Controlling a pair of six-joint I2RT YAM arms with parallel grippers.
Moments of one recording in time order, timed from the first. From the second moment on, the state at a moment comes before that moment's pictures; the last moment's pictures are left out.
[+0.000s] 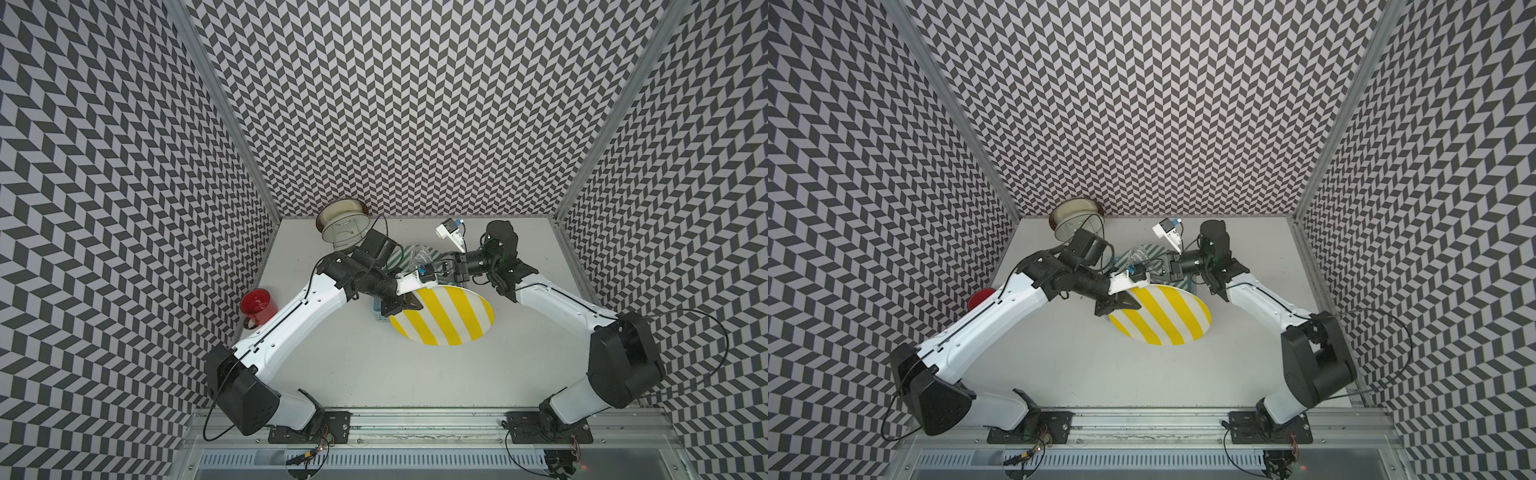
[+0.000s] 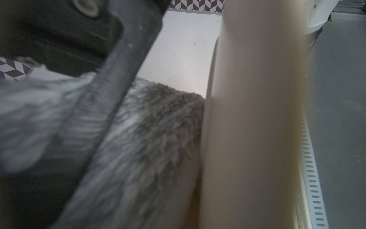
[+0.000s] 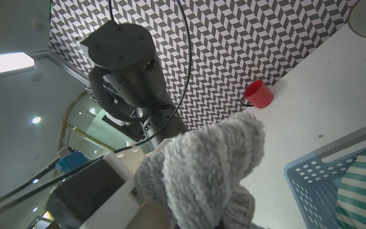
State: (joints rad) left arm -0.63 1.43 1.42 -0.99 0.59 0.70; right arm 0.45 1.57 1.11 0.34 -1.31 0.72
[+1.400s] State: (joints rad) left arm -0.32 1.38 1.42 -1.12 0.72 0.83; right arm 0.42 1.50 1.06 0.37 -1.24 0.68
